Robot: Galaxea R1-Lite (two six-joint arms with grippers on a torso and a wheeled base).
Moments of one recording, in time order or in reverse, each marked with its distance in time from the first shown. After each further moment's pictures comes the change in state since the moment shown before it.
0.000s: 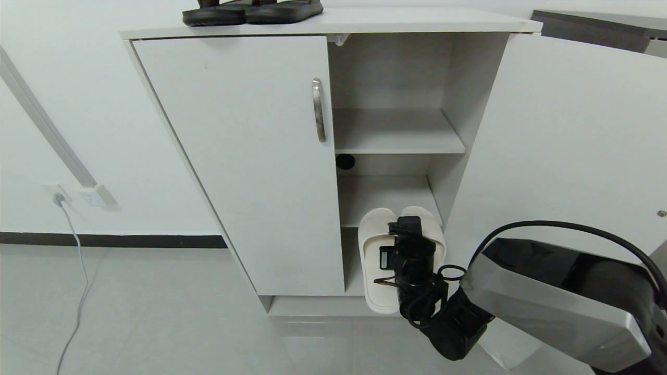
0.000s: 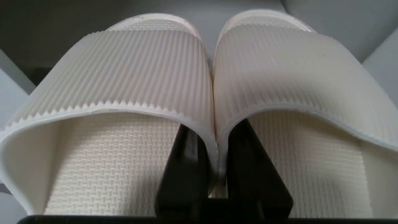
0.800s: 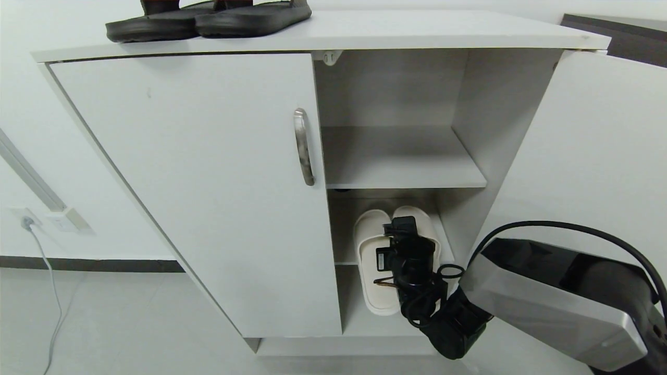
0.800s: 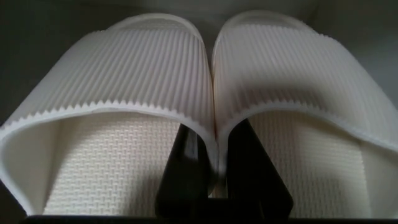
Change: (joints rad) left arm 0.000 0.000 0.000 0.000 0.001 -0.001; right arm -0.006 0.010 -0.016 0.008 0.076 -0.033
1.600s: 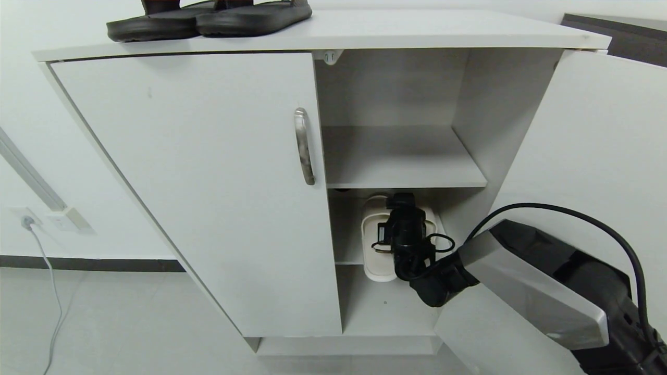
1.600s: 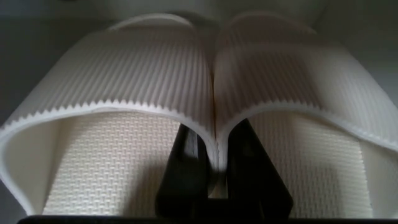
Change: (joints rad) left arm 0.000 0.000 0.000 0.000 0.000 -0.005; right arm -0.093 0.085 -0.395 0.377 0.022 0.087
